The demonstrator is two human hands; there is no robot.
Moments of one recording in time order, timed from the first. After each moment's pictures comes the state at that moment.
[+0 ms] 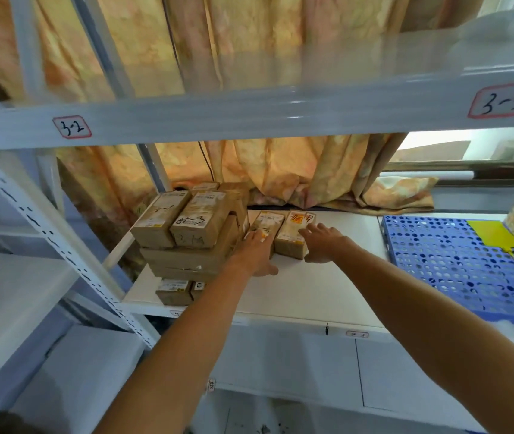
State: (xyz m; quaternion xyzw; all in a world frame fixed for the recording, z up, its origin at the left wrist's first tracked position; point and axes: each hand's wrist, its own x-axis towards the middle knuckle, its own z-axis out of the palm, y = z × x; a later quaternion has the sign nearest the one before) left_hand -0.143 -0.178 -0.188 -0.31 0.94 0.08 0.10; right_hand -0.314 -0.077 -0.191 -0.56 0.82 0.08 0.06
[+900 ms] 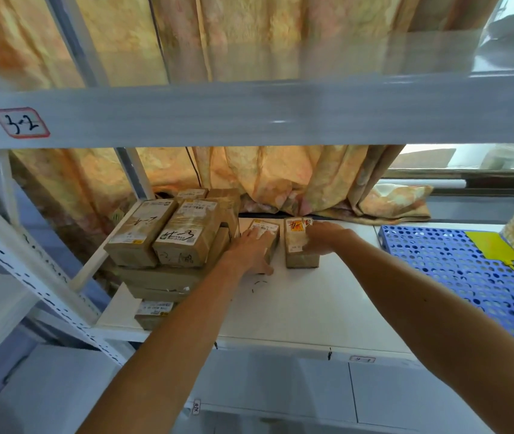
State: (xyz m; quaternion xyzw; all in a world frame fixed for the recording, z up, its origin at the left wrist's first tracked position) left_hand -0.186 -0.243 -0.206 -0.27 0.96 0.05 0.10; right_hand -0.363 -0.124 -0.189 -0.49 0.86 0.09 0.10
